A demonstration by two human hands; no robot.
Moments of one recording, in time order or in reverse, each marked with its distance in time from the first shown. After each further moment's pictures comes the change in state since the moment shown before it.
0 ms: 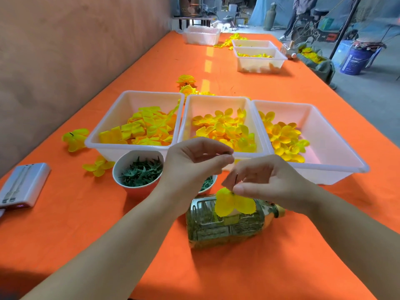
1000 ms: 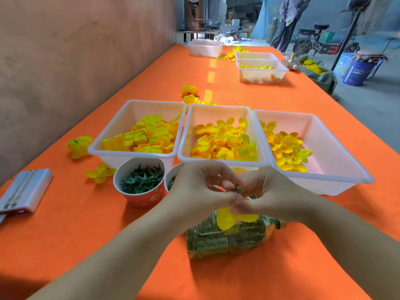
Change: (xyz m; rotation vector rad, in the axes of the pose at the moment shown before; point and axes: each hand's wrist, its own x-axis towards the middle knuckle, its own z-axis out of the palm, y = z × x) left_hand -0.015 0.009 0.007 0.277 -0.201 -0.025; right_hand 0.004 0.003 0.000 -0.103 -0.114 0.108
